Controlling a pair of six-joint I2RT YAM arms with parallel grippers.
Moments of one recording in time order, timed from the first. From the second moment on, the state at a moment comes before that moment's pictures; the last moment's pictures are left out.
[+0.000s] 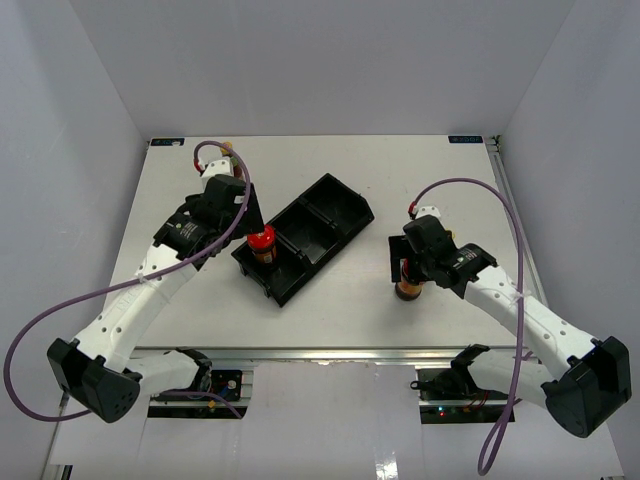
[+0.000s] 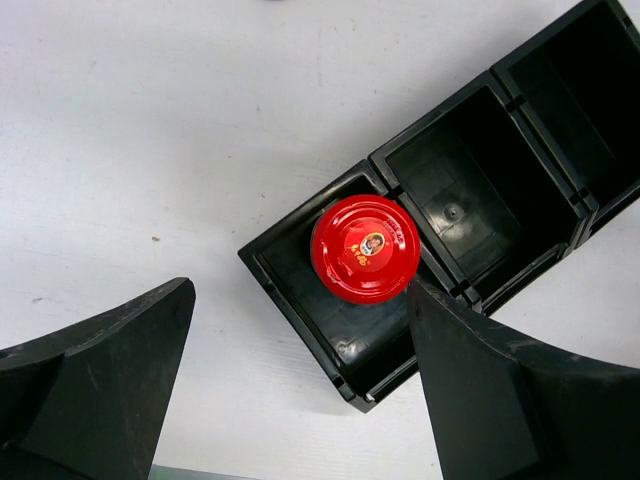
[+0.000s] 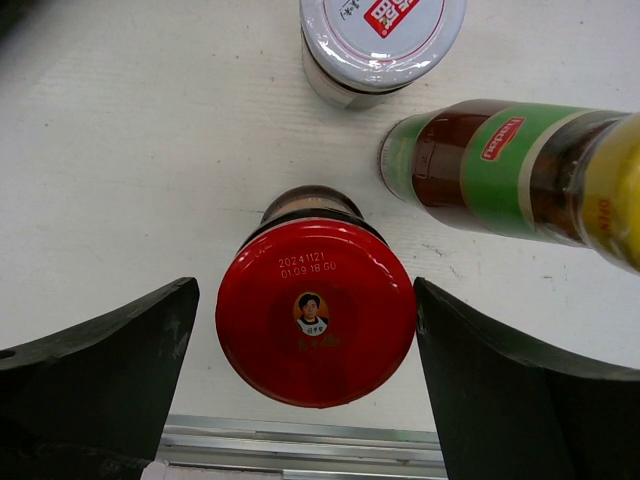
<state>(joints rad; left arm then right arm) -0.52 1.18 1.24 -0.81 -0.48 -0.51 0.62 1.07 0.86 -0.74 0.31 0.37</state>
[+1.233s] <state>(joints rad) -0.40 1.21 1.33 -0.82 -0.36 -0.46 0.86 1.31 1.15 -0.79 0.28 0.32</state>
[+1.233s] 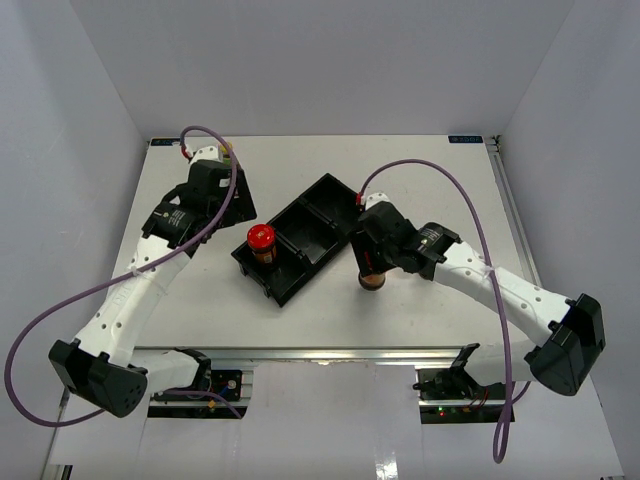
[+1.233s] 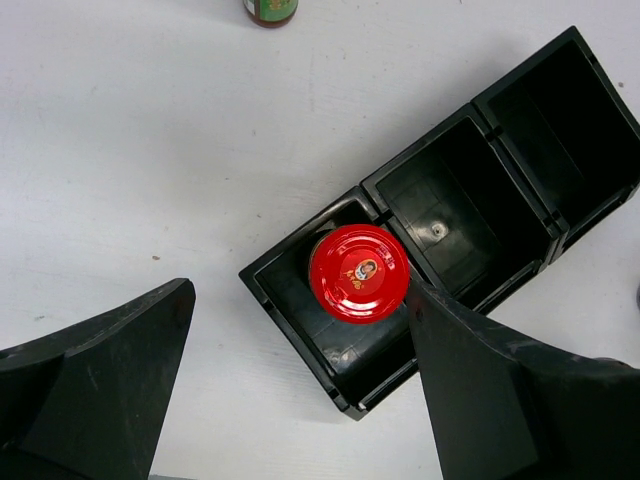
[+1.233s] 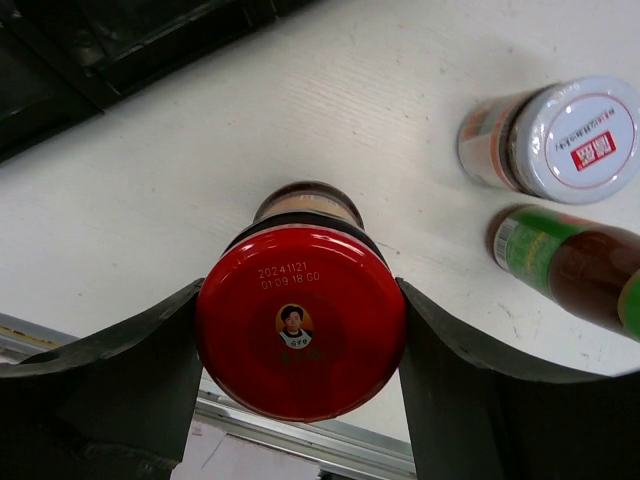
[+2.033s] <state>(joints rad) -0.15 1.20 1.28 -0.84 -0.12 -0.43 1.09 1.72 1.61 -0.65 0.27 0.22</state>
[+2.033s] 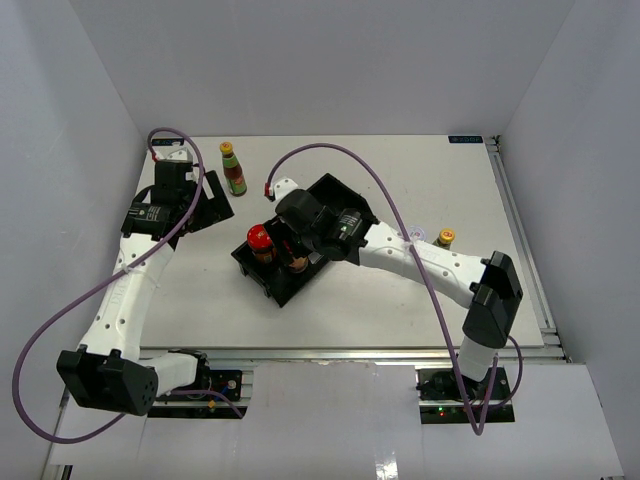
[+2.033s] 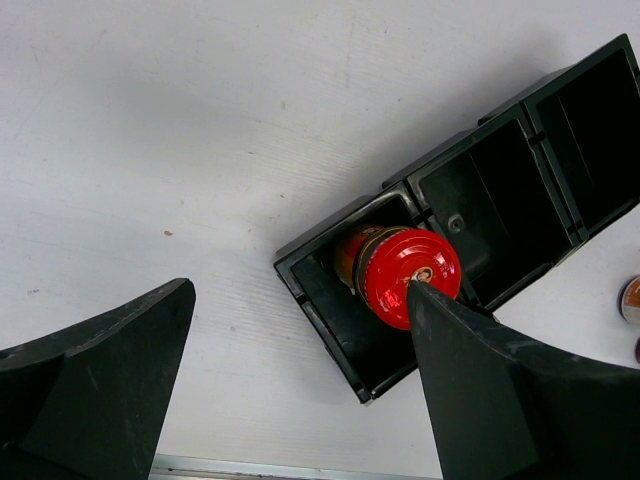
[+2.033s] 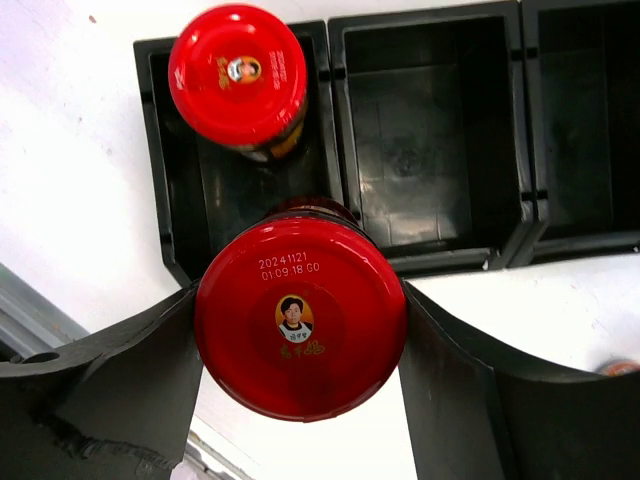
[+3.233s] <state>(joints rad) -0.10 1.17 1.27 -0.84 -0.11 -0.43 1.09 1.87 1.54 -0.46 0.21 0.25</state>
